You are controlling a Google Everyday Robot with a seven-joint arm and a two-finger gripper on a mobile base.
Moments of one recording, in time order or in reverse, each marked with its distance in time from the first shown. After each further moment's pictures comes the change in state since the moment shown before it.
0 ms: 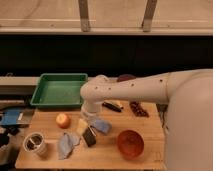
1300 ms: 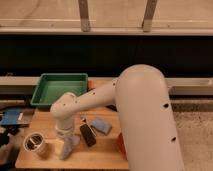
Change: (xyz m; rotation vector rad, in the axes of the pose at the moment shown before) arm -0.040 0.096 0.101 -0.119 0.105 -0.208
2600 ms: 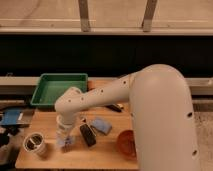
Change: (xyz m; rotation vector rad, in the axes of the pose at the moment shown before) arm -0.010 -0.017 -0.060 0.073 -0.153 0.034
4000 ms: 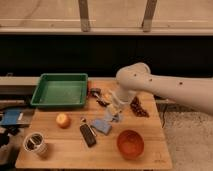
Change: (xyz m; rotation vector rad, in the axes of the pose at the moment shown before) arm 0.201 -0.132 -0.175 0.156 -0.071 0.480
